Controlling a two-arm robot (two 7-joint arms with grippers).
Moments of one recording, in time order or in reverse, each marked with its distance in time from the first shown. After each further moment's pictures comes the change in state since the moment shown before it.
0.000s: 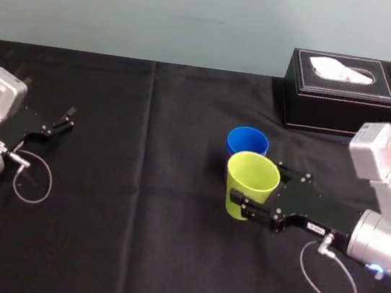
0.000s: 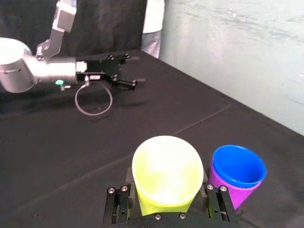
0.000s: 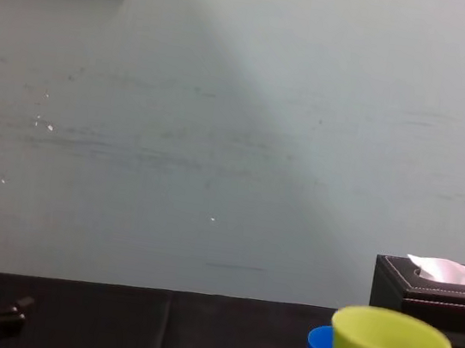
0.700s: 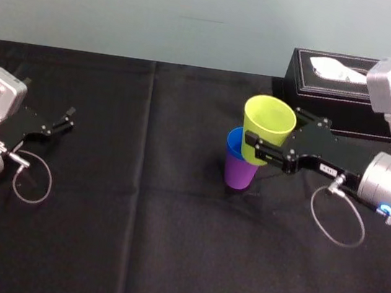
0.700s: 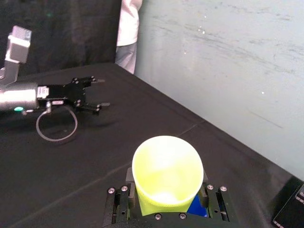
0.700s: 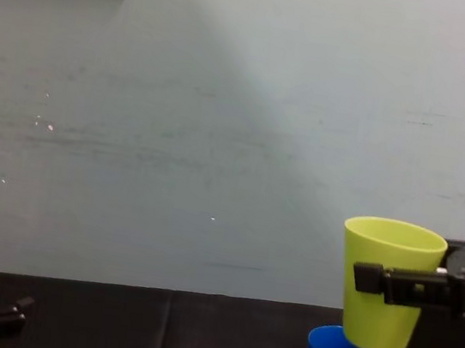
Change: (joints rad) left arm 0.000 0.000 0.000 0.000 0.000 0.000 0.000; right arm 0.168 -0.026 0.001 0.040 0.028 0.102 -0.036
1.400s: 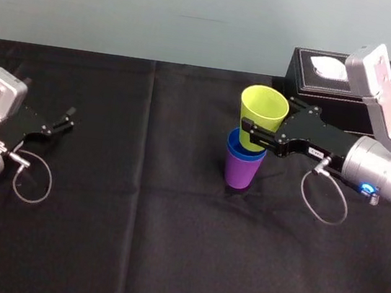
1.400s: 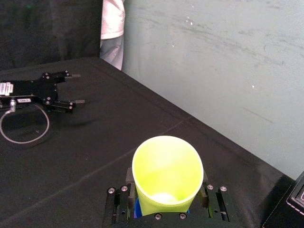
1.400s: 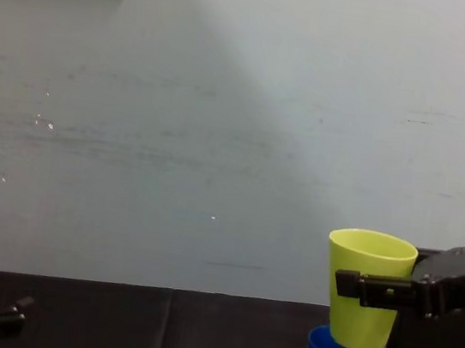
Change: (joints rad) left arm 0.000 0.000 0.000 0.000 0.000 0.000 0.000; right arm 0.131 -0.084 -0.069 0.189 -0.045 -0.023 0.007
